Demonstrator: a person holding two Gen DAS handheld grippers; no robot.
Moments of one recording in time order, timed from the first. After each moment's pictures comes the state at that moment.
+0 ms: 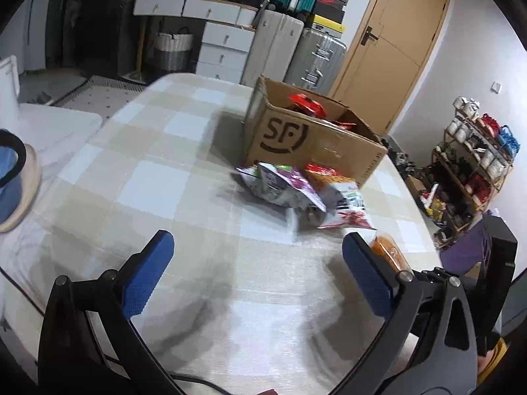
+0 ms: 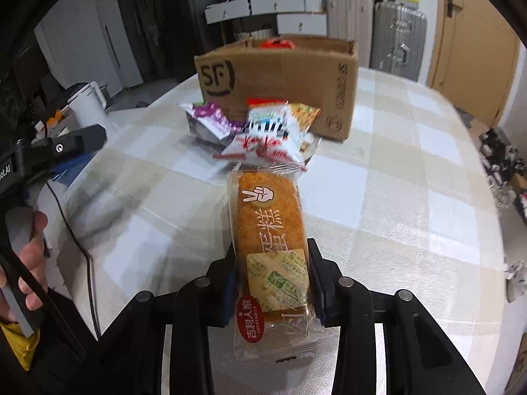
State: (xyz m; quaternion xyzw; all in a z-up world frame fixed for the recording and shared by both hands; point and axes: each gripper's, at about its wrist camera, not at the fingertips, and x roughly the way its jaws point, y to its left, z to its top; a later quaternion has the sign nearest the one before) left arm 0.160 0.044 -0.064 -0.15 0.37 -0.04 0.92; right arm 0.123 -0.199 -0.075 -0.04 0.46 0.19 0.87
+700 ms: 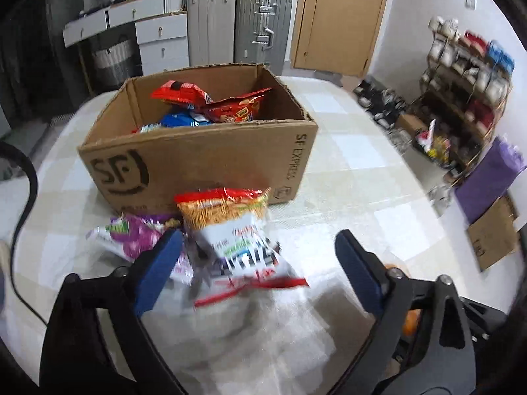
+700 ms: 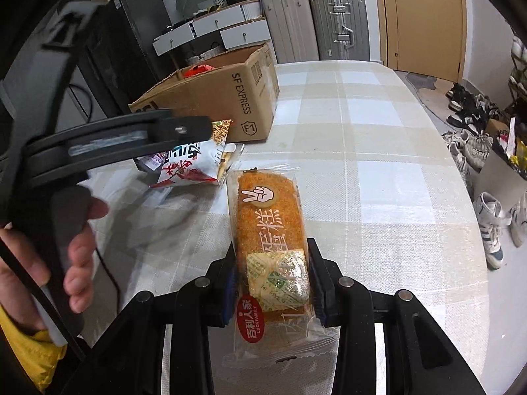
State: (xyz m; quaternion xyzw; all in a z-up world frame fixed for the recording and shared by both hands) left arm 0.277 -0.122 -0.067 0.01 0.43 -0.09 0.90; right arm 0.122 -0.273 -0.073 0.06 0.46 0.12 0.88
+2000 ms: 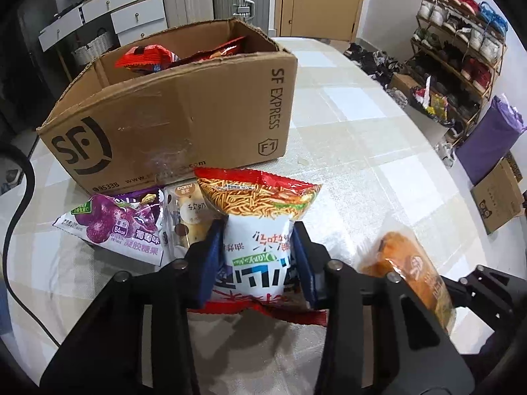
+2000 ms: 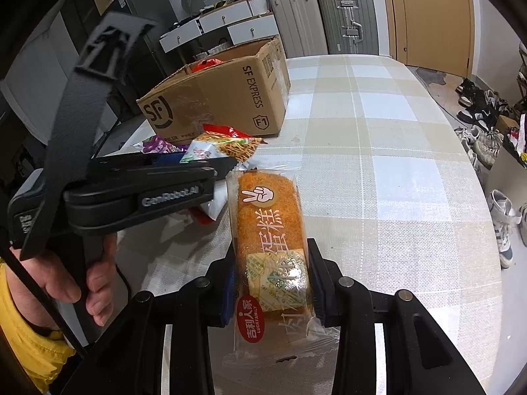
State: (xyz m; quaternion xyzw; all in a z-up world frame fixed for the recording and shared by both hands) left arm 0.276 -0.139 -0.113 0.05 0.47 -0.12 0.87; right arm 0.131 -0.266 -0.079 0.07 0.47 0.14 0.87
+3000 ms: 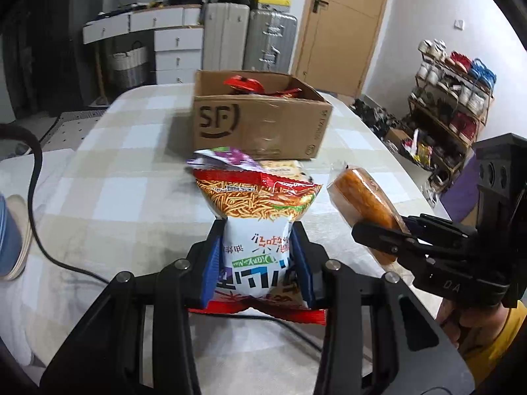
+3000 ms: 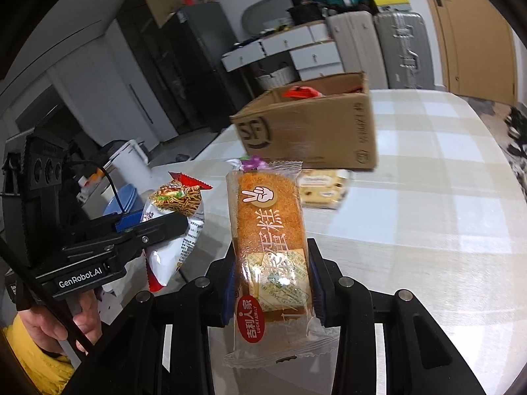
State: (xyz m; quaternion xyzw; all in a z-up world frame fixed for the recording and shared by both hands) left arm 0.095 0.009 -0.048 -0.04 0.38 -0.11 0.92; right arm 0.106 -0.205 -0.047 0.09 0.39 0.27 0.88
